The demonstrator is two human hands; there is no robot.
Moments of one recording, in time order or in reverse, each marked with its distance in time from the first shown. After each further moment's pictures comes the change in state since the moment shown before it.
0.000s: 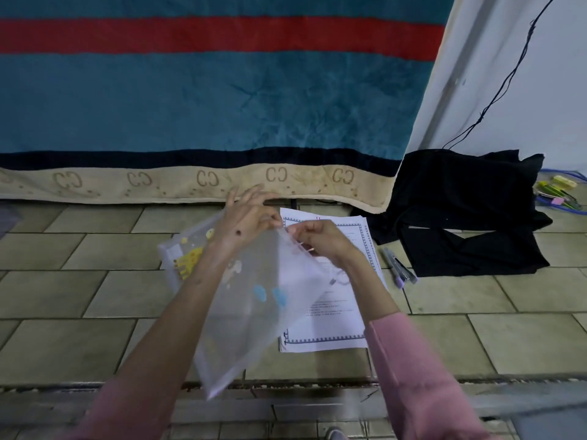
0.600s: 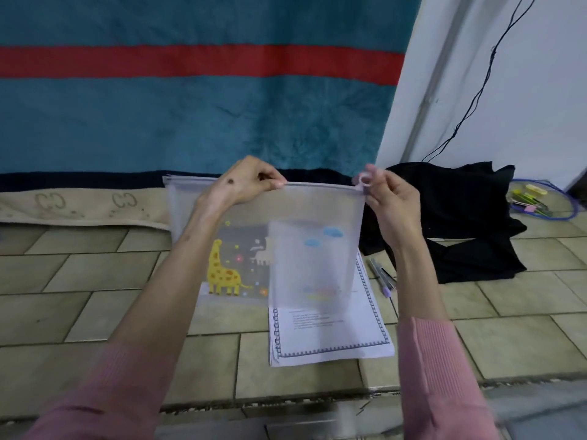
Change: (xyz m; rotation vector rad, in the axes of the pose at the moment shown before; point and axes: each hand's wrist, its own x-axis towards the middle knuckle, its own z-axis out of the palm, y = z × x) left_hand 0.056 0.036 -0.080 -0.319 -0.002 0.017; right_hand -0.045 -0.044 -0.091 0.437 0.492 -0.487
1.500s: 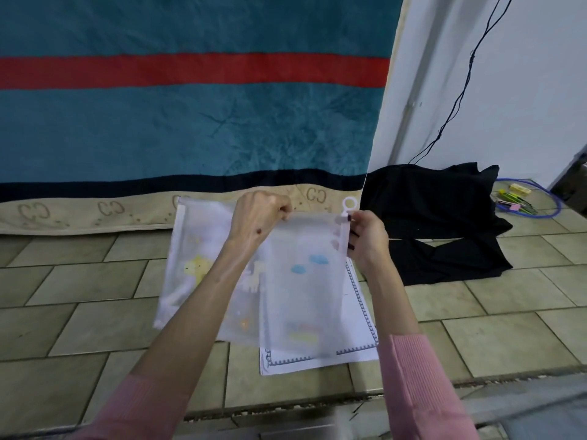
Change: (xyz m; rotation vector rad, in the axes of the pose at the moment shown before) left_hand -0.022 0.030 0.064 0.335 0.259 0.039; right_hand -0.009 0.040 -0.006 0.087 0.147 0.480
